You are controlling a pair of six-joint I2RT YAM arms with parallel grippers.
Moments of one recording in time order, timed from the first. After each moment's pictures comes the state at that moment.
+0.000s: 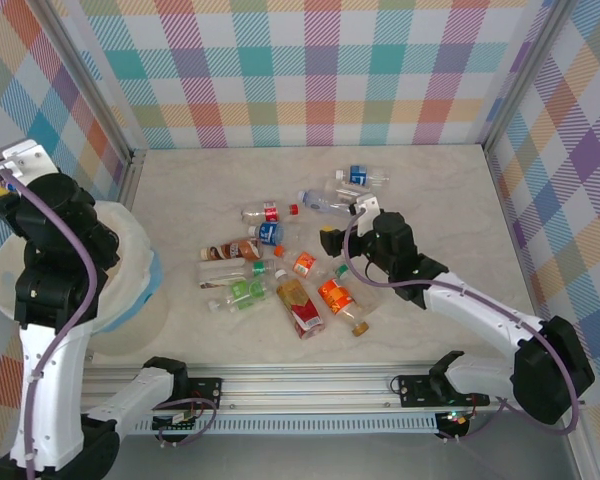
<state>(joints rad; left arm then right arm) -0.14 0.94 1.56 -0.68 -1.12 0.14 0.65 1.20 0.74 0.11 0.07 0.15</state>
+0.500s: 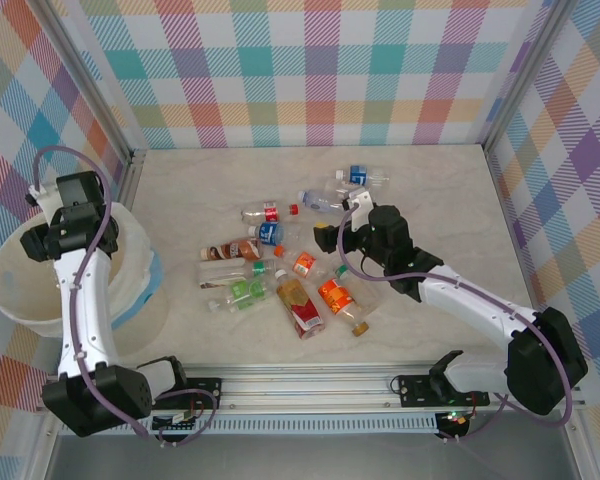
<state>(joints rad) 0.32 1.18 1.27 -0.93 -0.91 -0.08 0.65 1.25 0.79 0.12 0.02 0.12</state>
